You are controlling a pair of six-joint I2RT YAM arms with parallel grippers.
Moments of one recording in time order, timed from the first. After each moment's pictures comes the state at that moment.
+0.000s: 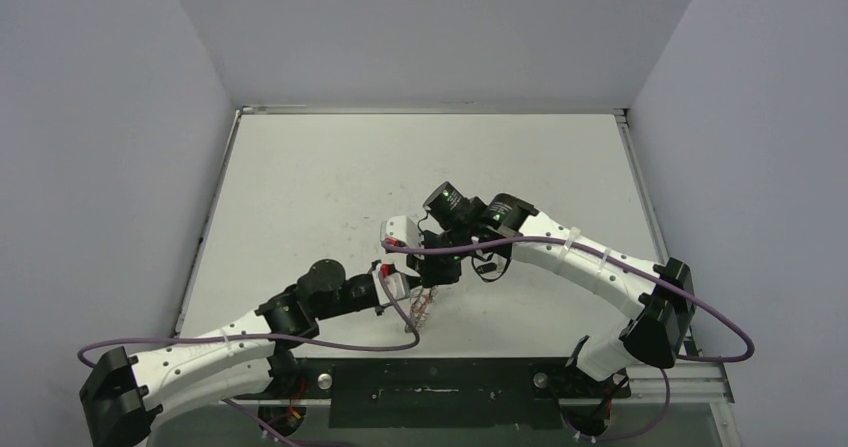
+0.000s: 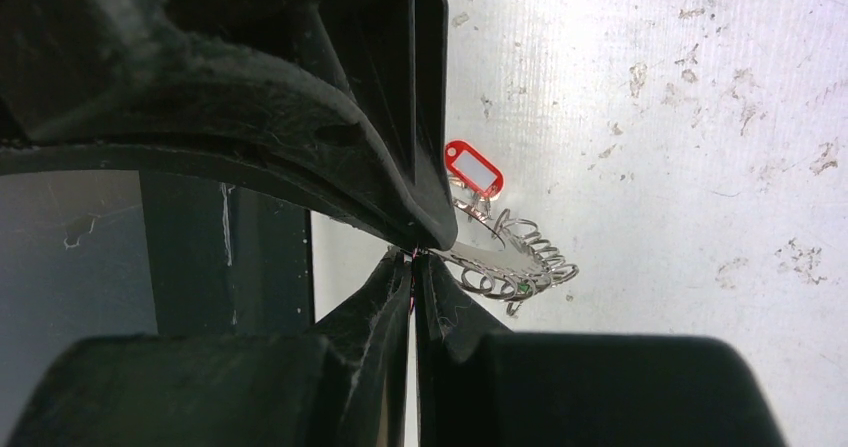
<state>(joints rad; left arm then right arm) -0.99 0.79 0.39 0.22 0.24 0.30 0.96 1.50 1.37 -0.92 -0.46 -0.46</state>
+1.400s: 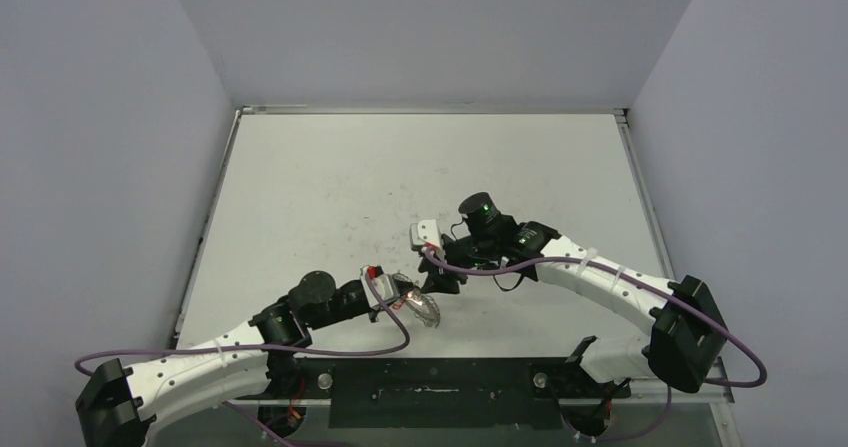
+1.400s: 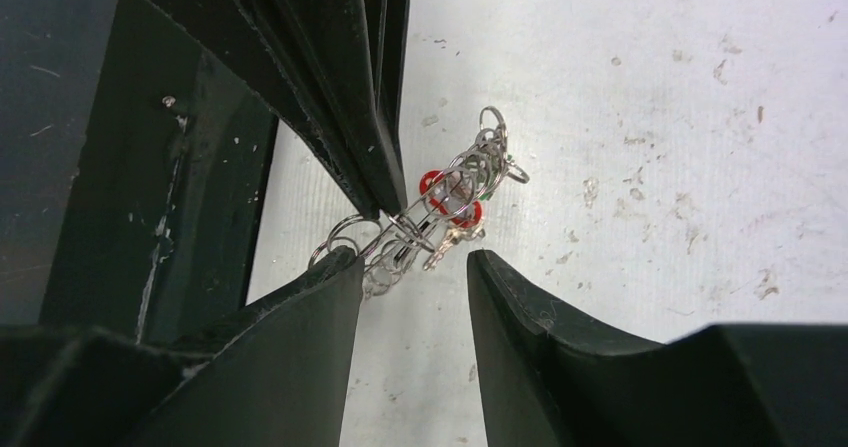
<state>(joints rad) -0.99 0.68 0.28 0.26 0.18 0.19 0.82 1.33 0.95 -0.37 -0.73 -0.53</state>
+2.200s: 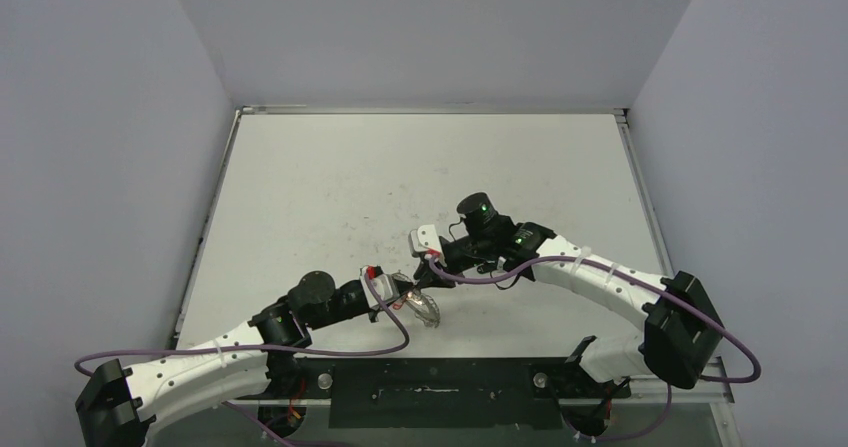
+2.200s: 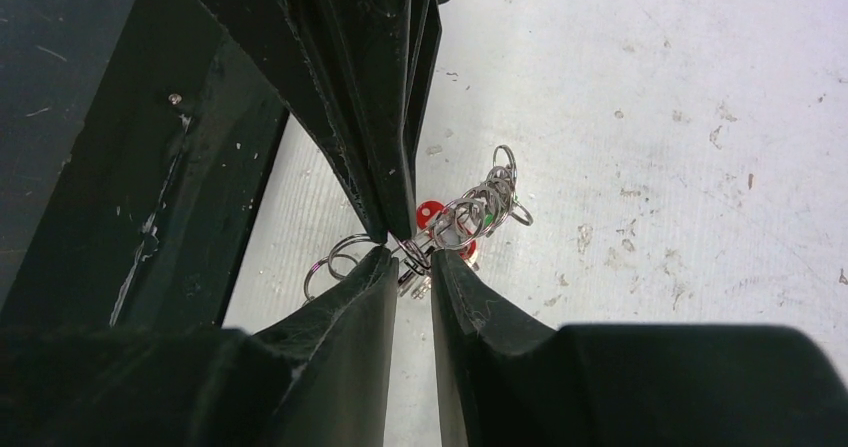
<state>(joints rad) -0.99 0.68 0.28 0.26 0.18 0.19 0.83 1.35 0.92 -0.28 -0.82 -0.62</state>
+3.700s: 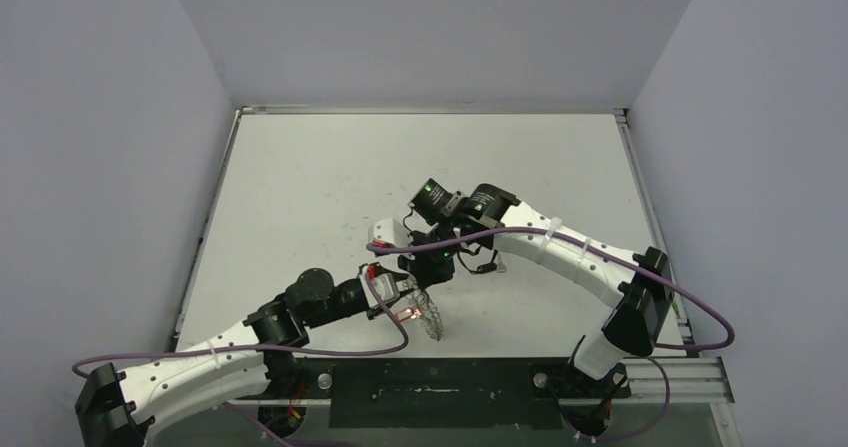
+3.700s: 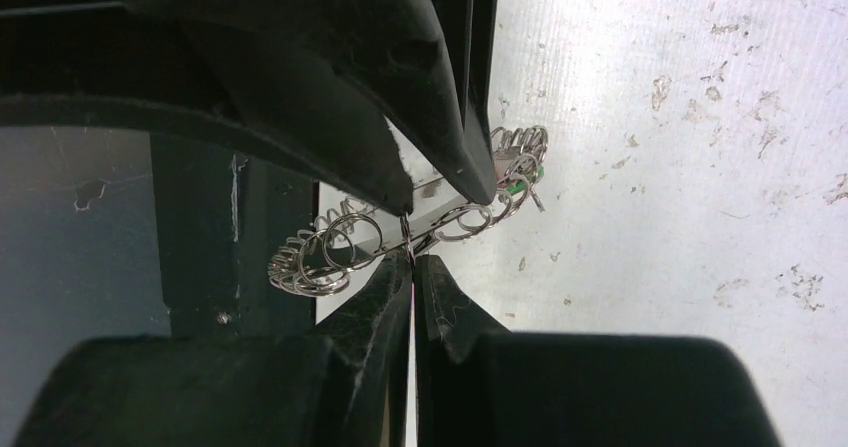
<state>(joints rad) -0.99 0.64 0.33 0.17 0.16 0.24 0.98 1.60 1.51 -1.05 -0.47 -0.54</state>
